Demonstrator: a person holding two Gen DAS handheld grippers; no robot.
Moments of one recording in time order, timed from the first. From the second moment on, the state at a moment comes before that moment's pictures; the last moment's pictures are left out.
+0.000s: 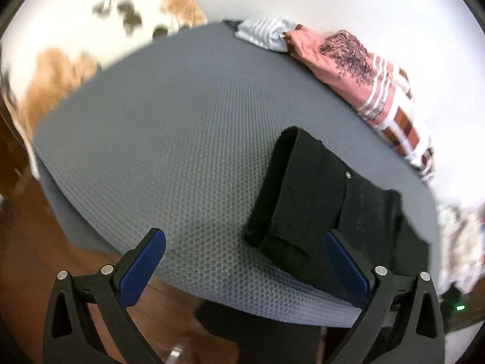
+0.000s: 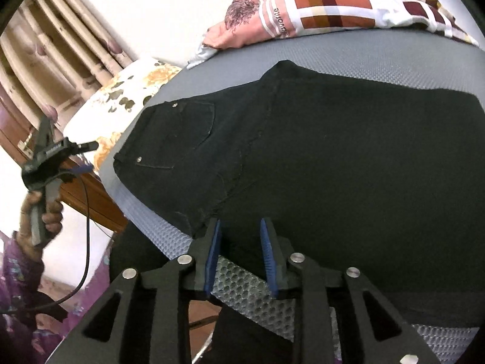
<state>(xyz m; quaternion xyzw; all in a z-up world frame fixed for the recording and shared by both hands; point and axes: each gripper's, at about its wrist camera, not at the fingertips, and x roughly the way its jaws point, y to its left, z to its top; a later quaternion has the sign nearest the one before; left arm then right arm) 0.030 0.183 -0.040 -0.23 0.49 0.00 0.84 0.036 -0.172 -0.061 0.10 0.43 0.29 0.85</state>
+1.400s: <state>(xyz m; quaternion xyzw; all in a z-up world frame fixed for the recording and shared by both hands) 0.080 0.171 -0.090 -0.31 0.53 -0.13 0.78 0.035 -0.160 -0.060 0.09 0.42 0.32 0.84</state>
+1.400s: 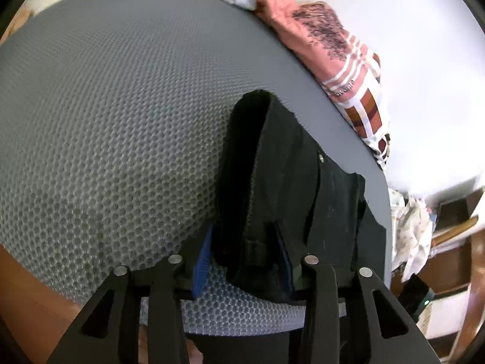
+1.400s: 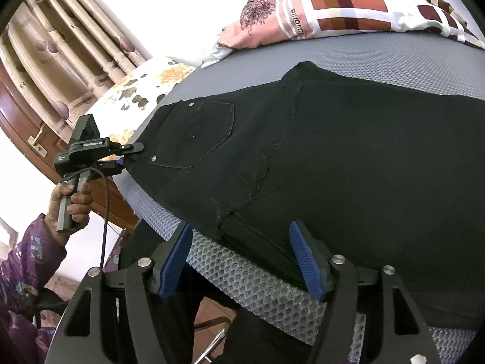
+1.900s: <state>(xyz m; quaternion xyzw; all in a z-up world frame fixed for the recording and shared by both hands) 0.069 0.167 -0.108 -0.40 0.46 -0.16 0.77 0.039 -0.162 -0.059 0.10 0.42 0.32 0.84</state>
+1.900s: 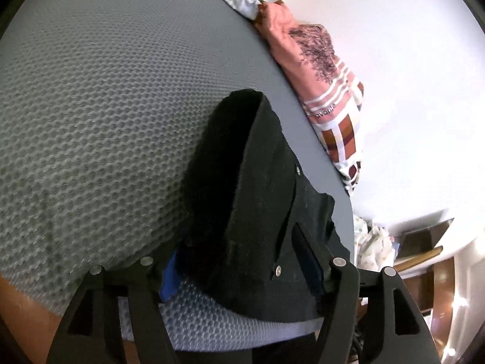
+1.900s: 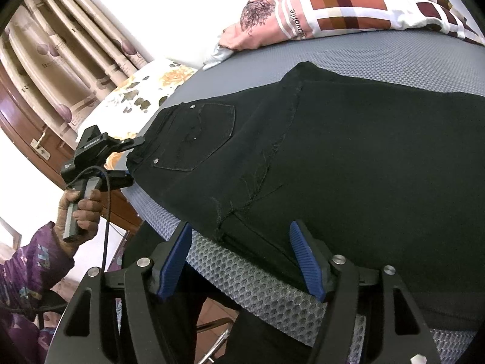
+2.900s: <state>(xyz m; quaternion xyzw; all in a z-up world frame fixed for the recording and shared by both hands) 0.049 0.069 0.017 -0.29 0.39 -0.18 0.86 0.041 -0.190 -0.057 0.19 0.40 0.34 0.83</state>
